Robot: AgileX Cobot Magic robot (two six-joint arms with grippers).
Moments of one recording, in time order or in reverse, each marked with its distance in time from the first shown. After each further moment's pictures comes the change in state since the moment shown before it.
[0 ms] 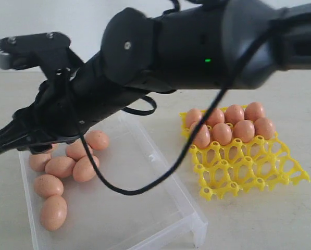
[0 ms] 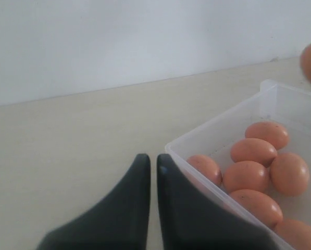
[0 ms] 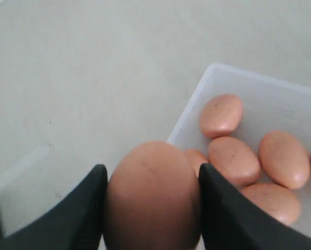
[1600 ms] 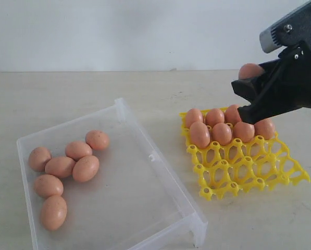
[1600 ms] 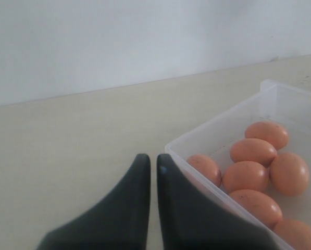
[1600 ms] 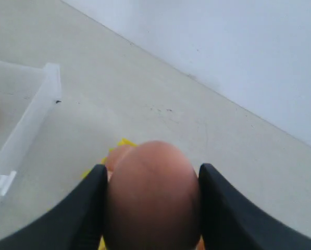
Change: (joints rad) left arm 0.000 0.000 0.000 0.000 0.000 0.000; right arm -0.668 -0.597 0.742 -1.830 -0.575 1.295
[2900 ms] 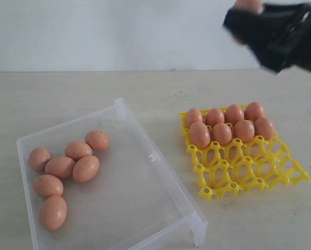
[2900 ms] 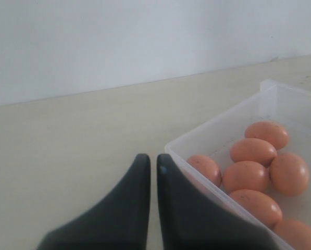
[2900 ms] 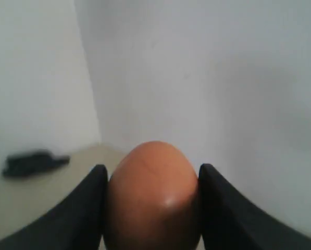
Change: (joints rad) left arm 0.000 0.000 0.000 0.000 0.000 0.000; right arm -0.249 0.143 -0.001 0.190 -0.916 -0.044
